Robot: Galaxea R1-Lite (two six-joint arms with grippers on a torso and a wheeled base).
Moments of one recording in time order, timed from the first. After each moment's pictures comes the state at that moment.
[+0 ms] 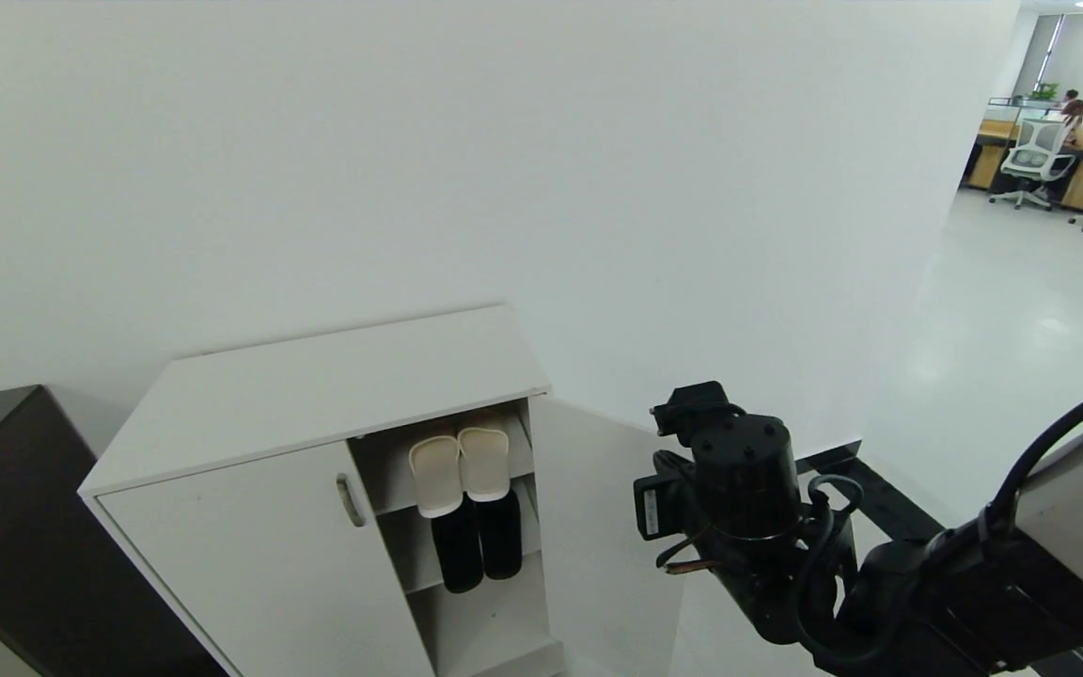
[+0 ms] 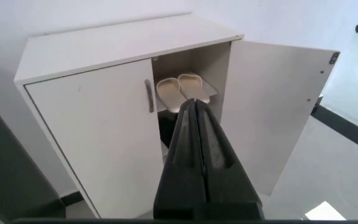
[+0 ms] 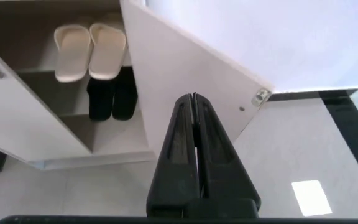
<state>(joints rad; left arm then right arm) 0.00 0.00 0.00 0.00 -0.04 0.02 0.84 2.00 -0.84 -0.86 -0.57 0.16</state>
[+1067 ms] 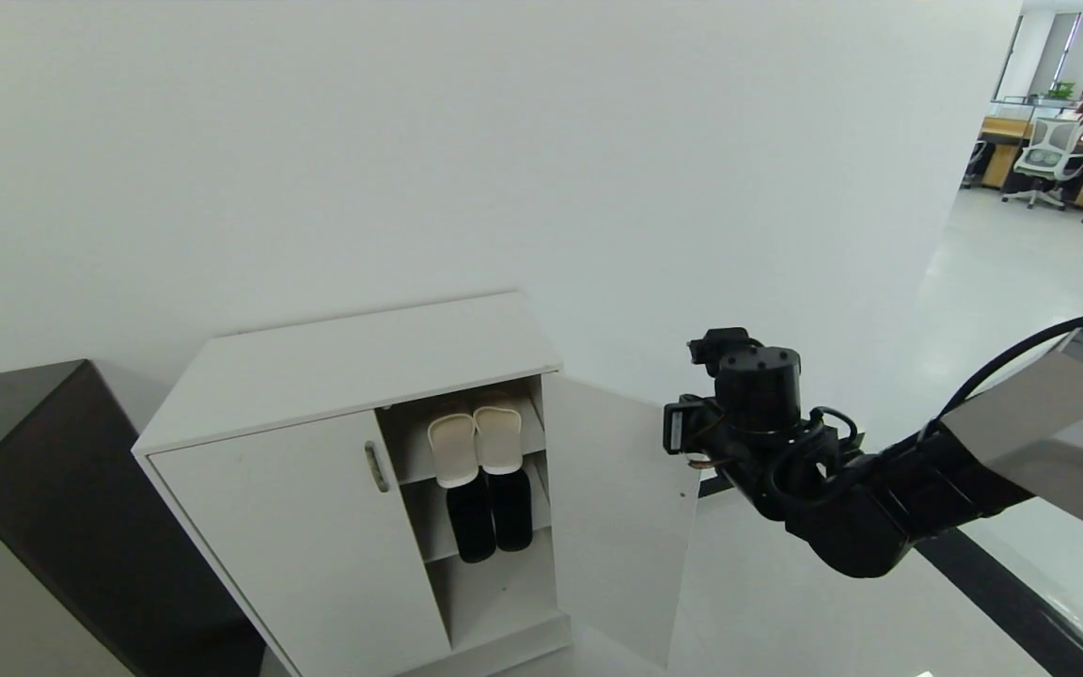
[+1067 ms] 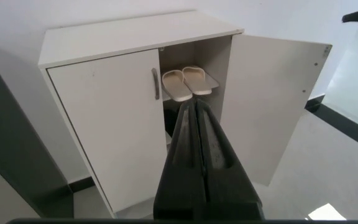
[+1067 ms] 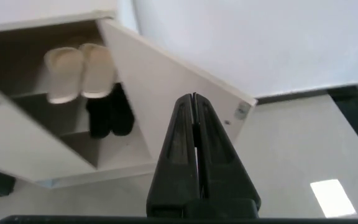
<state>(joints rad) 0.00 0.00 0.00 0.00 -0.04 0.02 0.62 2.12 -1.08 -0.81 -0.43 0.17</state>
